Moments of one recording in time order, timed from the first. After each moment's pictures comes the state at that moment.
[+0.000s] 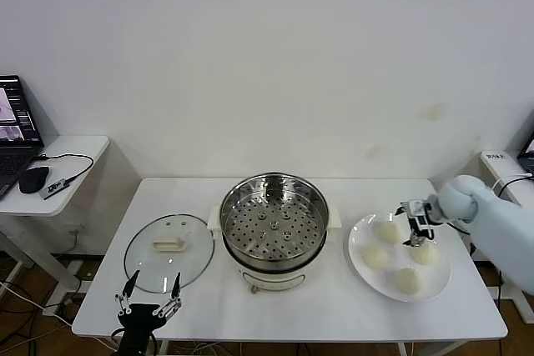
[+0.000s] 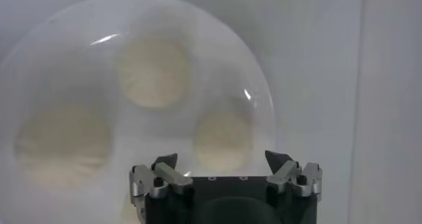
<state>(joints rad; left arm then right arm) 1.82 -1.29 -0.56 -2.15 -0.11 -0.06 -0.15 -0.18 0.68 -0.54 1.15 -0.30 -0.09 -0.99</state>
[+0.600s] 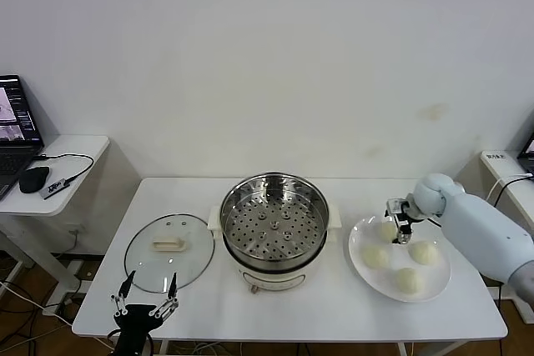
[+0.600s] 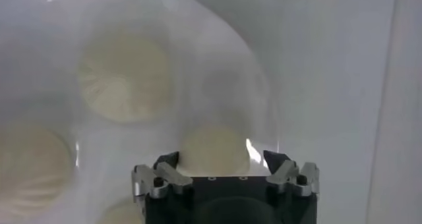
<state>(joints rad) 1.84 -1.29 -0.58 -2.16 -0.12 -0.06 -0.14 -0.14 0.82 -0.58 0.97 -0.38 -0.08 -1.00</state>
